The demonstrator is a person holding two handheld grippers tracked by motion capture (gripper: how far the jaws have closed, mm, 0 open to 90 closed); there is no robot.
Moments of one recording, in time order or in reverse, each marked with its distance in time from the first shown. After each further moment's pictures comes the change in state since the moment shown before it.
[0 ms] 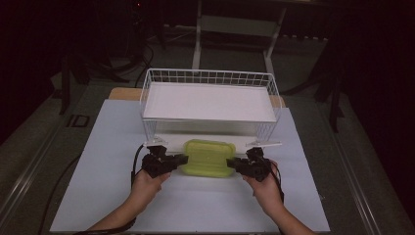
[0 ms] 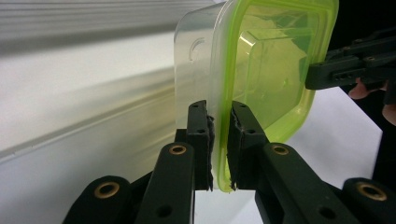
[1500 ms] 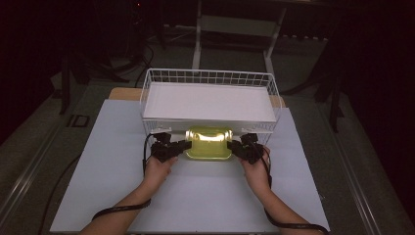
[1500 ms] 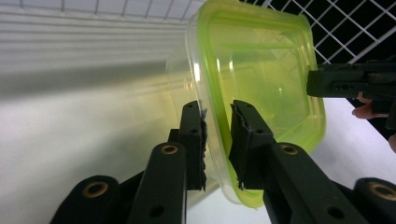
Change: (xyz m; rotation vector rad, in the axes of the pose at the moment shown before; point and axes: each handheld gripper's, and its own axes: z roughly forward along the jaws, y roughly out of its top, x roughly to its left) left arm 0.046 0.013 0.051 -0.093 0.035 -0.061; right arm -0.034 0.024 0.049 -0.091 -0.178 0.016
